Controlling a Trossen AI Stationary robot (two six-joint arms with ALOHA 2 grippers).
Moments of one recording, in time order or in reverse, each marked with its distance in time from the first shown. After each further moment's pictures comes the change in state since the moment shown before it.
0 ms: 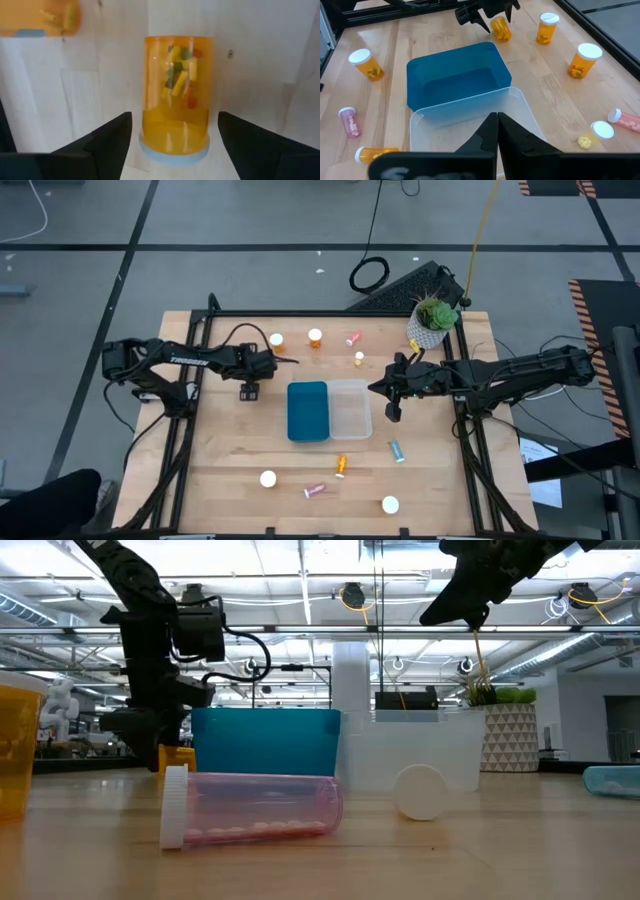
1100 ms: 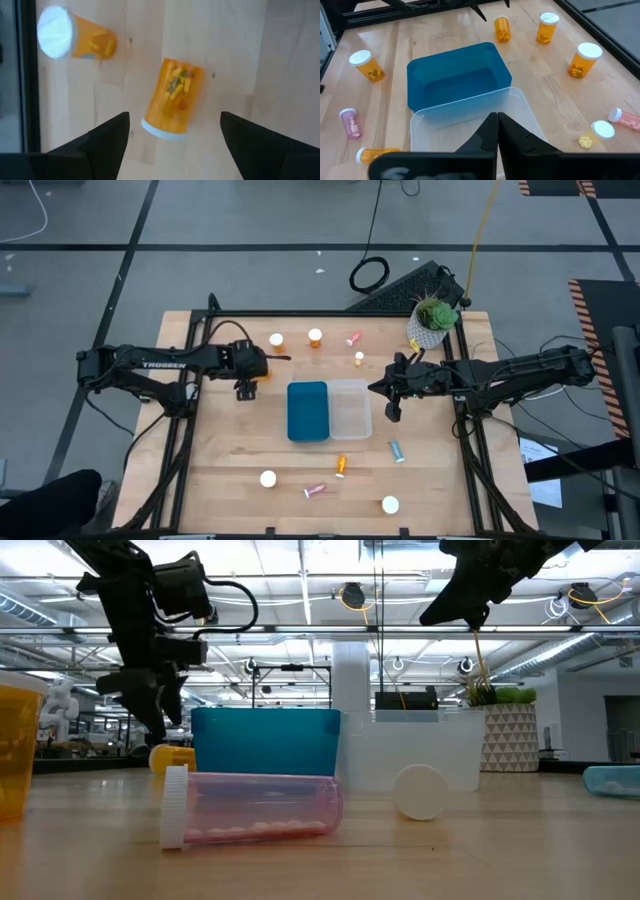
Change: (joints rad) left arm -0.044 -0.224 0.000 -0.042 0.013 -0.014; right arm 0.000 0.000 0.000 0.001 0.001 0.008
